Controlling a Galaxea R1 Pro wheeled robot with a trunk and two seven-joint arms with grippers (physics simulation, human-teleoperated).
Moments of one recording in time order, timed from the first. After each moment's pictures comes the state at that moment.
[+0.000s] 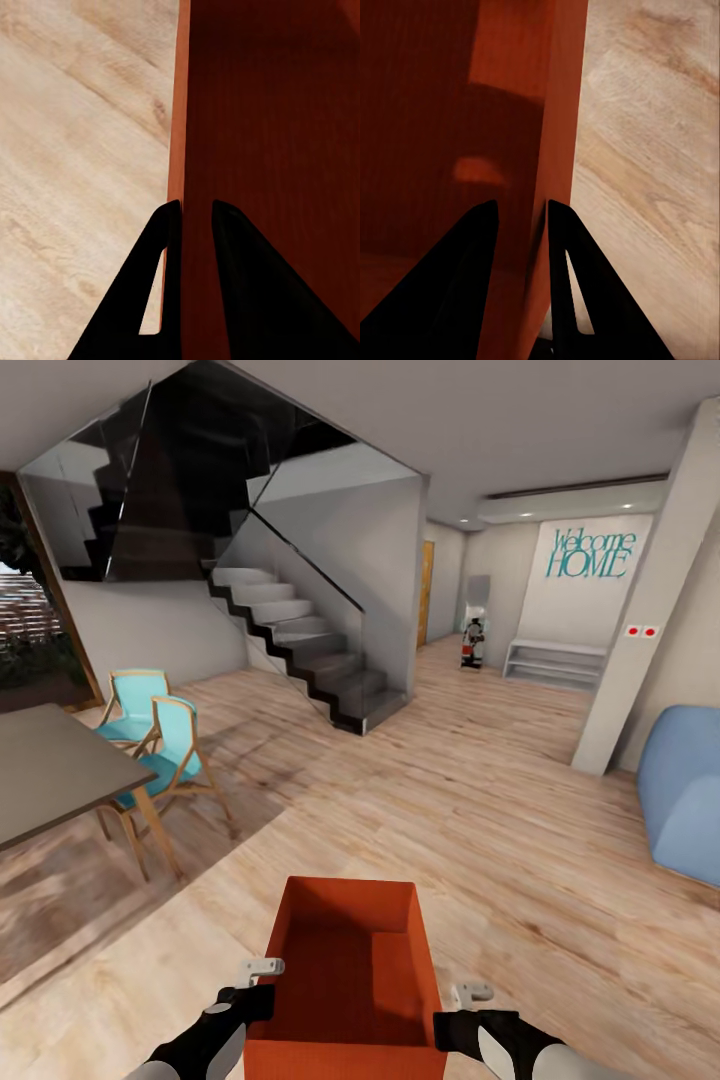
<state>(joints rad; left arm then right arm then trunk) -0.55 -0.04 -0.15 -0.24 0.18 0.01 0.09 -0.63 0.04 -0.04 -0.04 0.02 0.14 0.18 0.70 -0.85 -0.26</state>
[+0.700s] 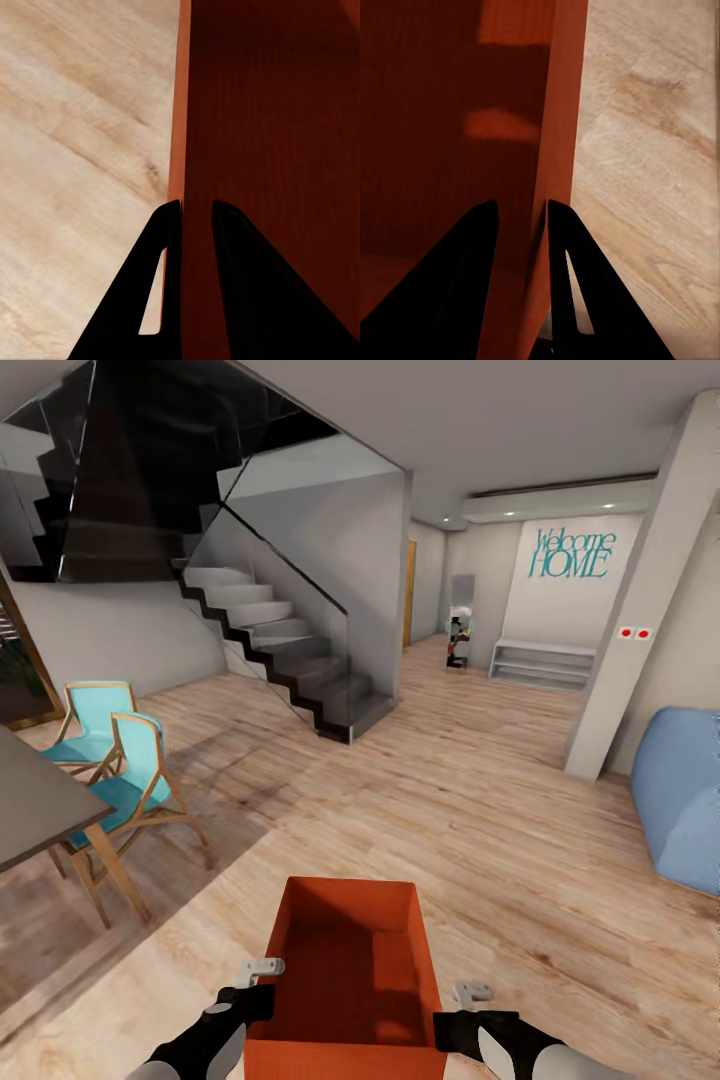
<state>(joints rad) -0.55 -0.04 -0.16 -0.24 0.18 0.01 0.10 -0.63 0.04 -0.04 -0.04 0.02 0.13 0.18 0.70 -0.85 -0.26</state>
